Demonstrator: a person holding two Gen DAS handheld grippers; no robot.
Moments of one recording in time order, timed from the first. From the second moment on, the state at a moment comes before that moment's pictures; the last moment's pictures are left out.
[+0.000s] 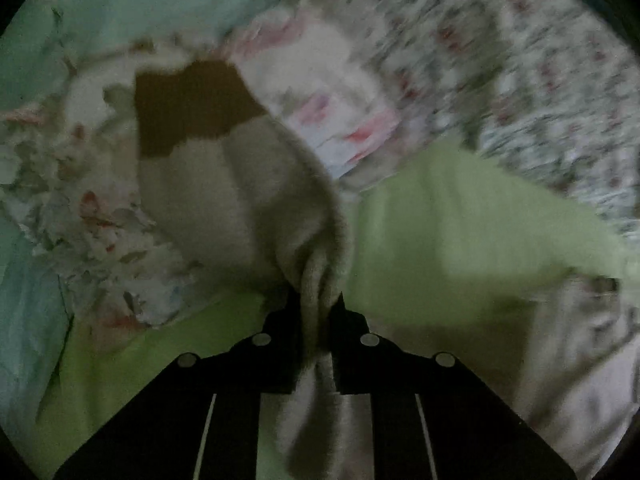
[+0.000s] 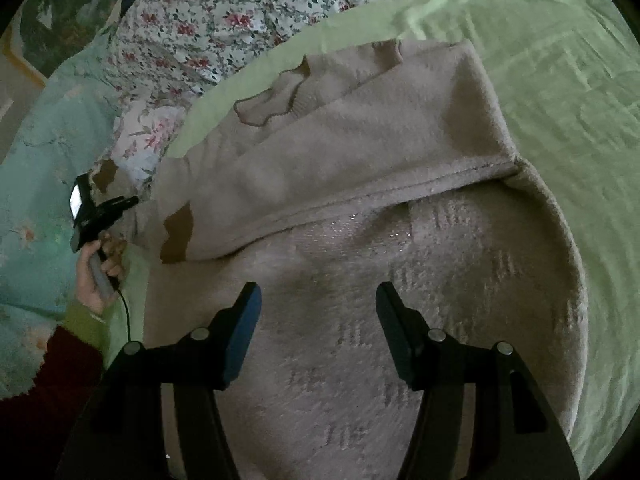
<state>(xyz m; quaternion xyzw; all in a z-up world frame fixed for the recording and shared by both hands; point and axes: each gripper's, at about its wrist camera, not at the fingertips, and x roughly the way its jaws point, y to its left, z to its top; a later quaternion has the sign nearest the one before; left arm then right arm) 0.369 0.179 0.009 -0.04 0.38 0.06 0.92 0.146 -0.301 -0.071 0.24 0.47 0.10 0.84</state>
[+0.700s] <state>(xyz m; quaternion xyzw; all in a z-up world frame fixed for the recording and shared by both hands) 0.264 -0.087 -0.016 0.09 0.38 -0.24 0.89 0.139 -0.332 -0.068 0.29 0.45 0.08 0.84</state>
